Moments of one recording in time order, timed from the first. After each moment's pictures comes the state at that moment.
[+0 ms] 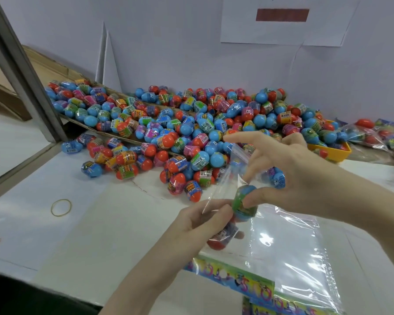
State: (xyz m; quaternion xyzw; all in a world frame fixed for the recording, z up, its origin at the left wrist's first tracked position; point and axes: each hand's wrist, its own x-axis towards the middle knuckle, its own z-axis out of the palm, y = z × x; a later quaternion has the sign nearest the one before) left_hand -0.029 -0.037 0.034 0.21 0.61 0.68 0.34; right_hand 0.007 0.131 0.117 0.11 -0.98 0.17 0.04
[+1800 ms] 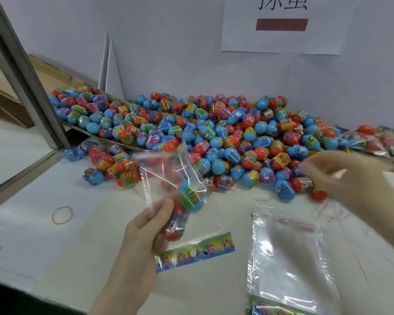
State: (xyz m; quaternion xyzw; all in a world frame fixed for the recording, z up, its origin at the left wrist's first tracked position) left_hand -0.049 -0.064 0.014 0.02 0.56 0.81 0.18; right_hand 0.024 0.222 0.060 -0.16 -0.93 0.19 0.27
